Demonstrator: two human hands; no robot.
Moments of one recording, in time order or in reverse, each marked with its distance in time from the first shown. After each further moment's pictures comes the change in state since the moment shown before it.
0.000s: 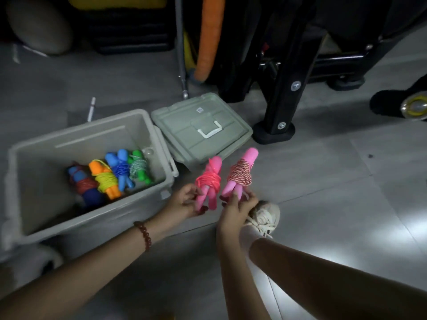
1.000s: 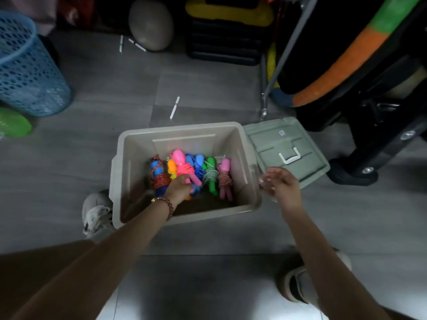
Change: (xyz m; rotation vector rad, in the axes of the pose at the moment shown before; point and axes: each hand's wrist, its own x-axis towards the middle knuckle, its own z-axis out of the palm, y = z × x) left_hand 0.014 -0.040 -0.244 0.201 0.486 -0.058; right_hand 0.007 0.006 0.157 -0.462 -0.625 -0.087
